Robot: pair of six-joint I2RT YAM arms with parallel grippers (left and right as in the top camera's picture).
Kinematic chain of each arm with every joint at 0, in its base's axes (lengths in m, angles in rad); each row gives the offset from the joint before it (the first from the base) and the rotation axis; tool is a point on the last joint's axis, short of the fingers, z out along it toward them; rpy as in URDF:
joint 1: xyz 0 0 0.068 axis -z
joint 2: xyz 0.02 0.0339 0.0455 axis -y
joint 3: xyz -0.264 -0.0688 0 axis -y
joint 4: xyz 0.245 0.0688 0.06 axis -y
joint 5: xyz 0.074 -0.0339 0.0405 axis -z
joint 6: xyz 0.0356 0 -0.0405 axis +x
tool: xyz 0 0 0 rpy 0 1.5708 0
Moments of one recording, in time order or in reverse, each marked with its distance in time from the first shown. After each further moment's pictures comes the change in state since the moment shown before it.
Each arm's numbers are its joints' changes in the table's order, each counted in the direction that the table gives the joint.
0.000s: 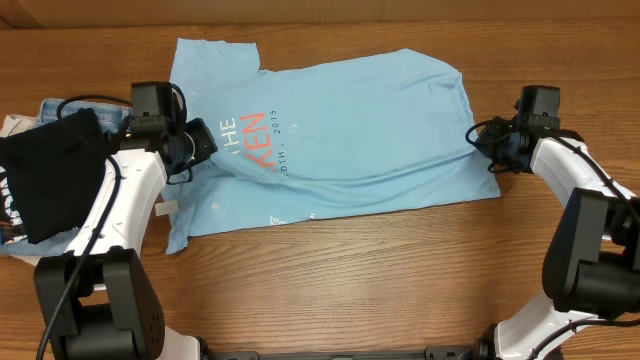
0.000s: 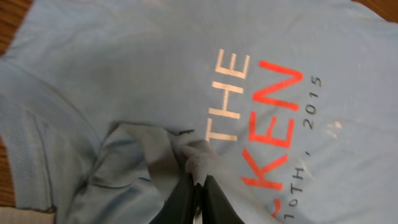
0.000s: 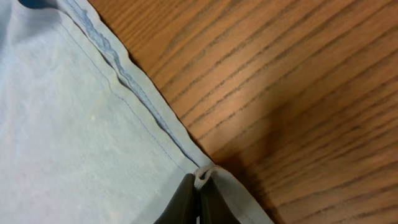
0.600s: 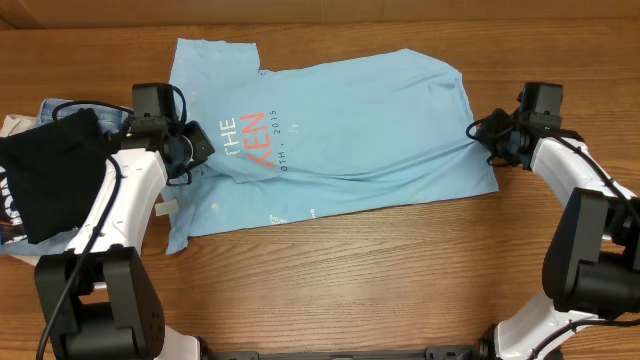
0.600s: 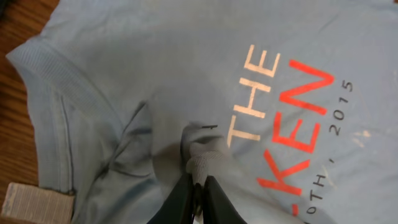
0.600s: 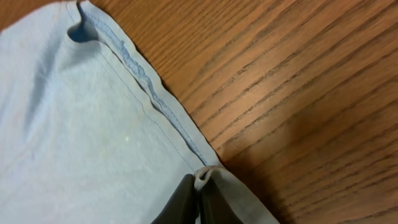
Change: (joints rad) left arm 0.000 -0.008 0.000 -0.039 -0.061 -0.048; right arm 0.000 0.000 0.000 0.082 -0.038 0.045
